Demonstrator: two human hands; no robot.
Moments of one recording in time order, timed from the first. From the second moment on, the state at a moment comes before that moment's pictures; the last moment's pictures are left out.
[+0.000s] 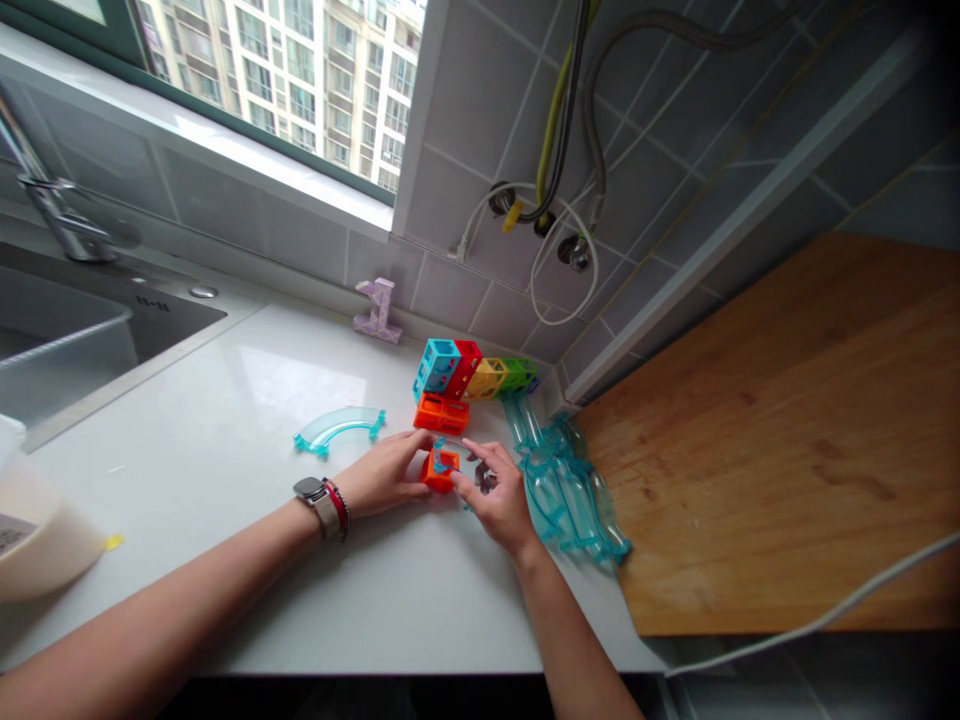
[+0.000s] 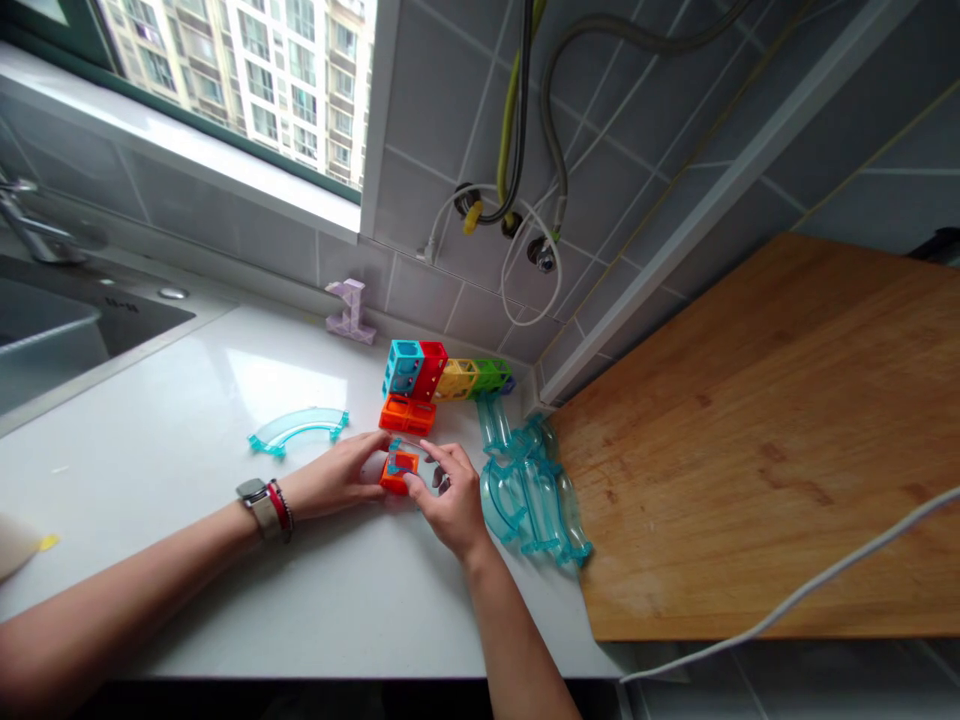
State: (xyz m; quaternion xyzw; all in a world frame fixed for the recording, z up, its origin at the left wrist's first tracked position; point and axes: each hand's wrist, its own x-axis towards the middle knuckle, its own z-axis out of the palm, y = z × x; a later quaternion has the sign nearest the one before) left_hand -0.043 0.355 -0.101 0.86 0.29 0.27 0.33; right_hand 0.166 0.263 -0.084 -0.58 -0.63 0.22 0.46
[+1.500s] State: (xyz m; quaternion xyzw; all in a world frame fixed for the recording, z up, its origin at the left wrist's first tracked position) left_hand -0.046 0.366 -0.079 0.74 0.32 0.44 0.40; right_hand 0.177 0.278 -0.097 -0.59 -0.44 0.29 0.61
